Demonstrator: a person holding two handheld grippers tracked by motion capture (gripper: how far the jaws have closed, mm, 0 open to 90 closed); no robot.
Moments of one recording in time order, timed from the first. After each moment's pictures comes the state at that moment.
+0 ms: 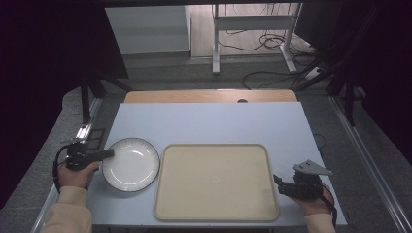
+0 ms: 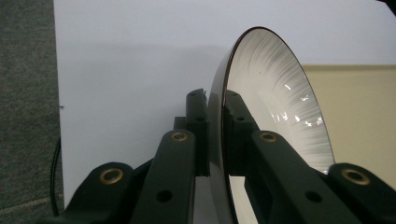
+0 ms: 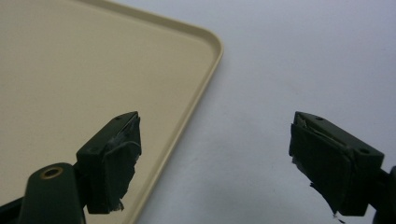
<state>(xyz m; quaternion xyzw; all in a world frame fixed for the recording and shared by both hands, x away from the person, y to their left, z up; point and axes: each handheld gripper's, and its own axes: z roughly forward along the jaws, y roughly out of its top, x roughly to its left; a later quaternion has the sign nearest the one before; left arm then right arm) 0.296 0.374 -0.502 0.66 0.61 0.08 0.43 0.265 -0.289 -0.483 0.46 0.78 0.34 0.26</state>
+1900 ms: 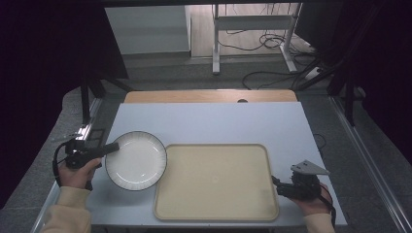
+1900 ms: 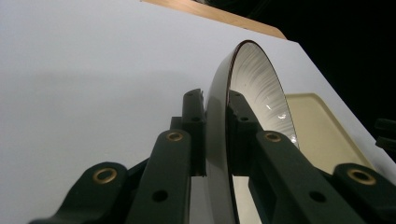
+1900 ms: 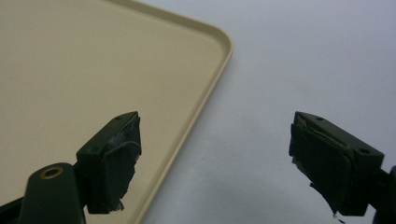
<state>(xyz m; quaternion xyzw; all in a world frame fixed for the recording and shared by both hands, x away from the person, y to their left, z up) 0.284 0.354 -0.468 0.63 0.57 0.05 0.52 0.266 -0.286 -0.484 0.45 0.79 0.34 0.25</state>
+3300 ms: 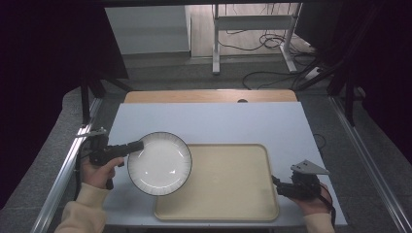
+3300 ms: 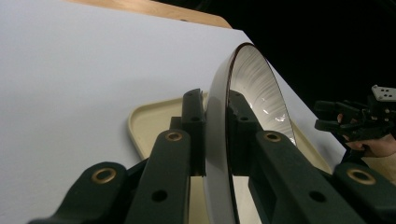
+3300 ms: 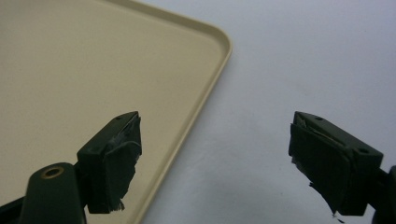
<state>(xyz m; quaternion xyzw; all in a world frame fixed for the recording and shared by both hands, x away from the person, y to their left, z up) 0.292 0.285 -0.448 0.67 0.50 0.01 0.56 0.267 -0.286 -0.485 0.45 0.78 0.34 0.25</state>
